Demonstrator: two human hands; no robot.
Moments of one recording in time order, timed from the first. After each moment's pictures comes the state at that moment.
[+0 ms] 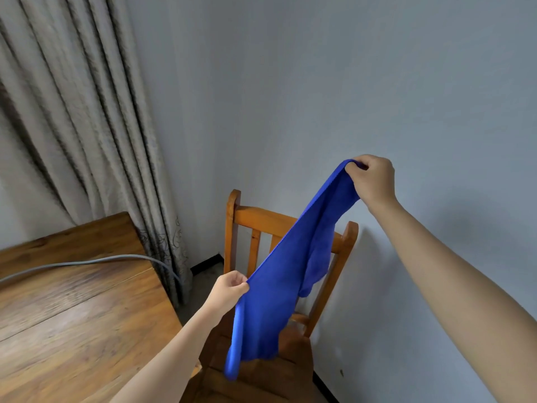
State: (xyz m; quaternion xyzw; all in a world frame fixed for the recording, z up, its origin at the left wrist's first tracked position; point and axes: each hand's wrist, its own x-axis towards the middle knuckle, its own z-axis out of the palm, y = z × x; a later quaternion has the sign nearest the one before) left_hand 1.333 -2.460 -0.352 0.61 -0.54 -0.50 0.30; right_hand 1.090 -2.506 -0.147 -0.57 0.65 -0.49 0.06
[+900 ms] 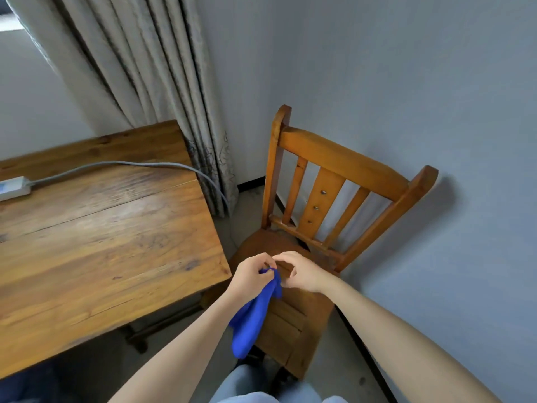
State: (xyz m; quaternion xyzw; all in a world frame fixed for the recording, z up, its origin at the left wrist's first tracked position) left_hand 1.326 -2.384 -0.412 0.67 -0.58 -0.43 0.20; right_hand 1.173 -2.434 -0.426 -0.72 0.49 0.04 0.49
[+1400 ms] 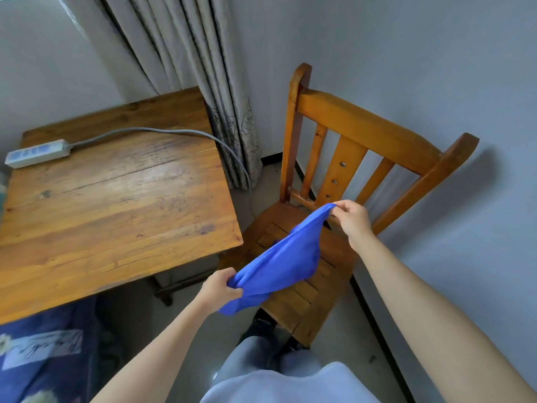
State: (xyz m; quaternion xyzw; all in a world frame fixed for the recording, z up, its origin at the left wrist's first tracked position) left_hand 1.370 -2.299 -0.464 0.76 -0.47 -0.44 0.06; right_hand 1.130 -2.474 -0.430 -0.50 0.66 -0.28 0.49
